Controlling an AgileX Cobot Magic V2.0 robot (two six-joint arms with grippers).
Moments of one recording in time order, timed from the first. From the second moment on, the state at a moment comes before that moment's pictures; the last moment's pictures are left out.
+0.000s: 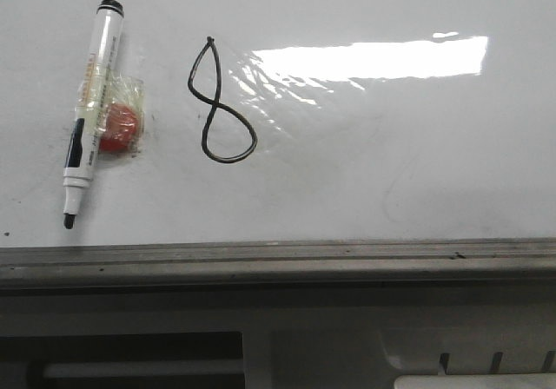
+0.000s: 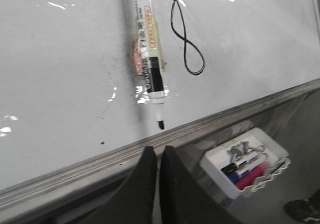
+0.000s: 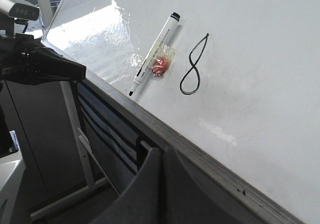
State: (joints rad) left arm -0.71 0.27 0.00 -0.20 0.01 -0.07; right arm 0.86 0.12 -0.10 -0.06 0.12 0.07
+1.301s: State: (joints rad) left arm 0.07 0.00 0.00 0.01 0.35 -0.17; right arm 0.86 0.12 -0.10 -0.06 0.12 0.07
